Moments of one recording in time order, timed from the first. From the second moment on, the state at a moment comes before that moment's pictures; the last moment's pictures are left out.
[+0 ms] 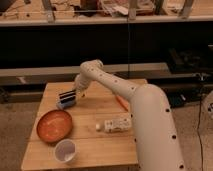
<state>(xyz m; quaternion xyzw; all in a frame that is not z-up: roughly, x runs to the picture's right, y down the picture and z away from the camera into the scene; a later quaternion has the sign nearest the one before) -0.189 0.005 0.915 -0.21 -0.30 -0.10 0.93</state>
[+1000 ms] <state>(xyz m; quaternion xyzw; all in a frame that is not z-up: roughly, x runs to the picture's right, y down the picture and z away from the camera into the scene) -0.192 0.006 0.917 -0.21 -0.29 -0.11 0.93</state>
